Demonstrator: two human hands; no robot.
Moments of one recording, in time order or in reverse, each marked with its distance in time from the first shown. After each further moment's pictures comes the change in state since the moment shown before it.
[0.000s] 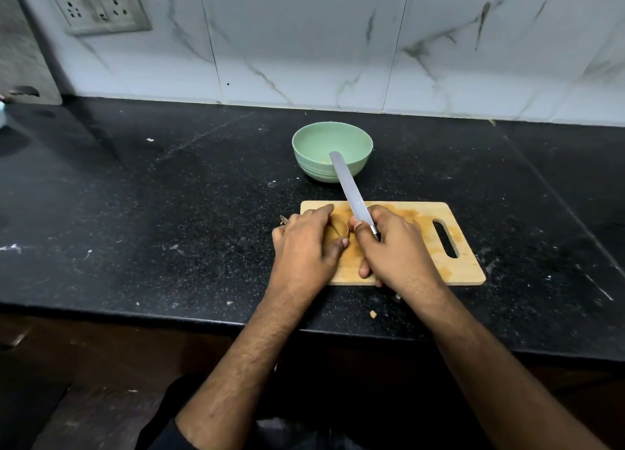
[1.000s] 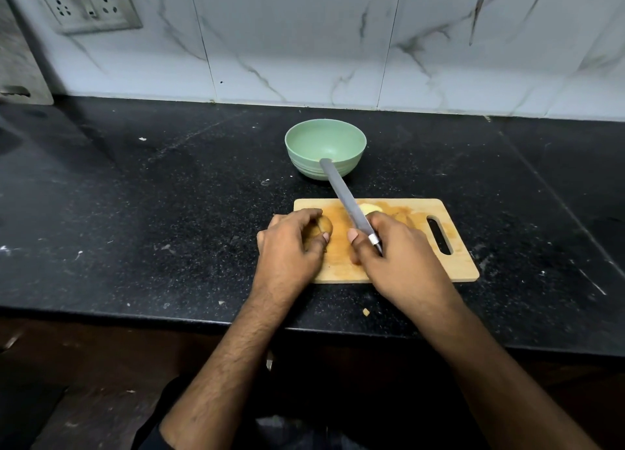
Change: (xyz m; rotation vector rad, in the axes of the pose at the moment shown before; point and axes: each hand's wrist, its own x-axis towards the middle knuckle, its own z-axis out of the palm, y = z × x) left_hand -0.003 -0.001 -0.013 -0.146 0.029 -0.092; right_hand -0.022 0.001 -0.015 -0.205 0.003 -0.073
